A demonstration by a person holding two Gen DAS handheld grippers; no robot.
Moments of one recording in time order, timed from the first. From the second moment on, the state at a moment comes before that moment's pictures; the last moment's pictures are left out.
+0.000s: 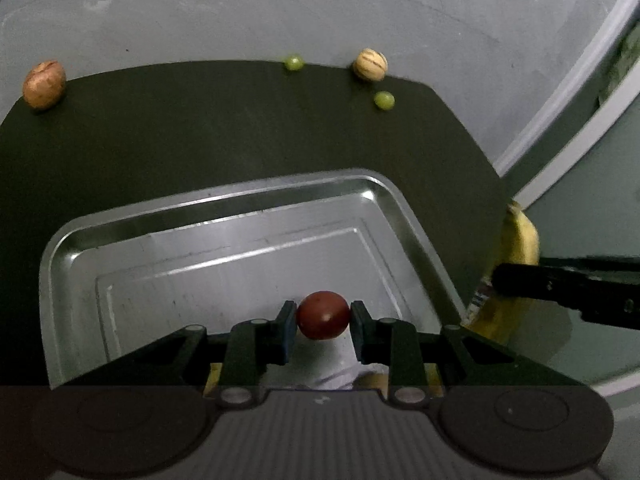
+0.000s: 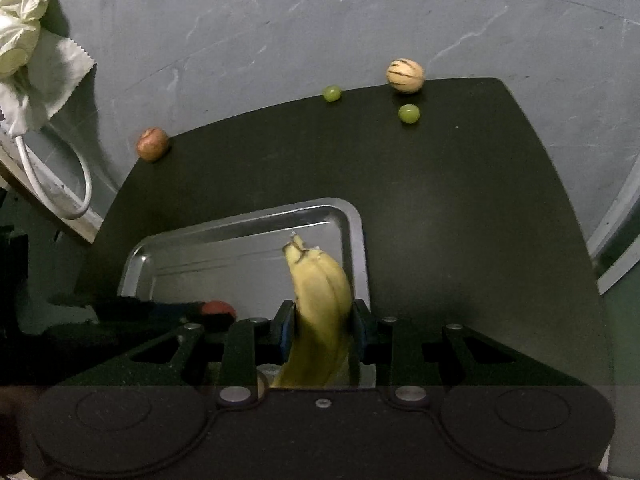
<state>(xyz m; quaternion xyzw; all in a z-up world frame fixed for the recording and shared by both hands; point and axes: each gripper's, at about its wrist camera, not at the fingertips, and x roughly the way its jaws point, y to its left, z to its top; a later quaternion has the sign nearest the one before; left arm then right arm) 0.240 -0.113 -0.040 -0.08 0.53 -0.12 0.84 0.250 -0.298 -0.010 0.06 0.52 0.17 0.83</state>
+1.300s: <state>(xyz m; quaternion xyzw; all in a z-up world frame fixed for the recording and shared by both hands) 0.255 -0.113 -0.063 -0.06 0.57 -0.11 0.81 0.286 -0.280 -0.051 0.07 0.56 0.17 0.81</state>
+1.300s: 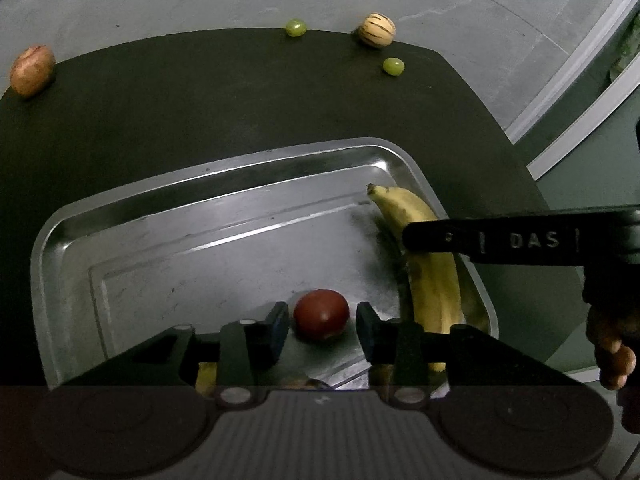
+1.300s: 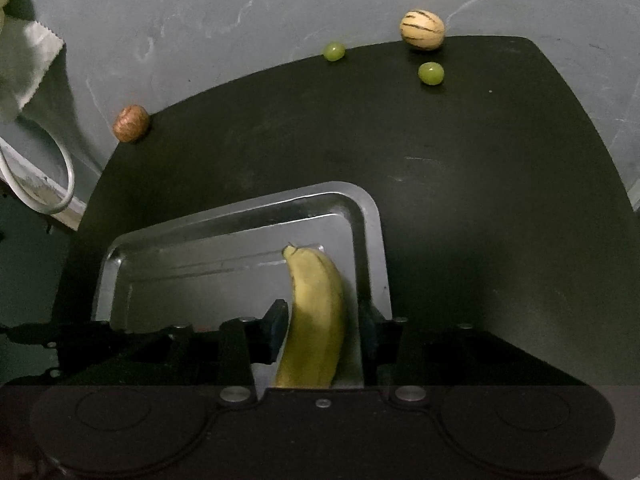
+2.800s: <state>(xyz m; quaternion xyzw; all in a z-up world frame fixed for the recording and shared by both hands) 0.126 -0.047 0.002 -0.03 0.58 0.07 0.81 0.207 -0.300 -0.023 0.05 0.55 0.21 0.81</state>
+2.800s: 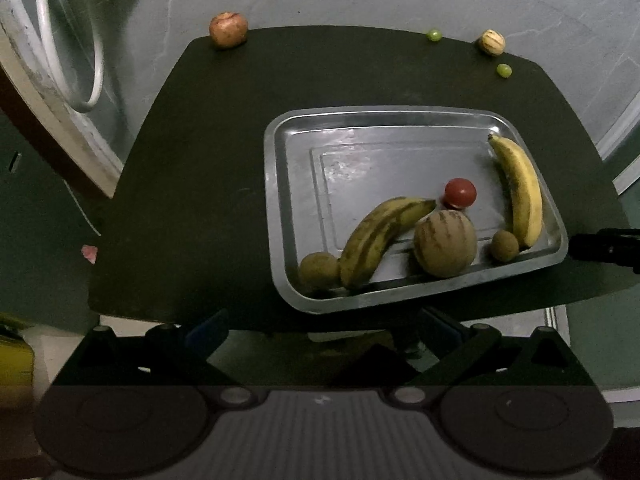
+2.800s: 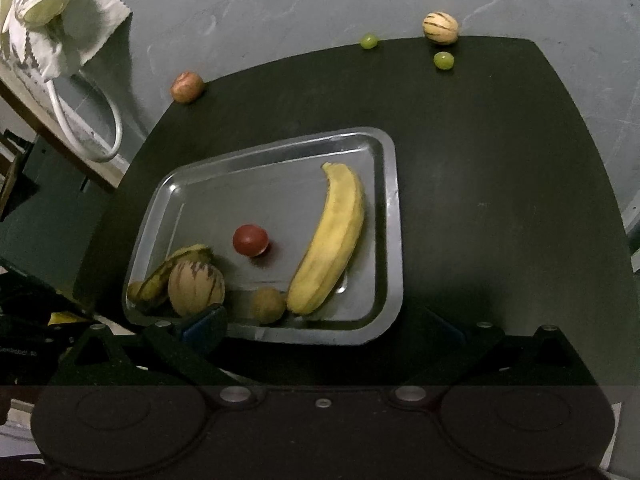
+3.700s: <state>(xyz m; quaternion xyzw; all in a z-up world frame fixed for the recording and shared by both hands) 0.298 -0.080 0.008 0.05 0.57 -0.03 0.82 0.275 -0.339 -0.029 0.04 0.48 0.05 0.87</state>
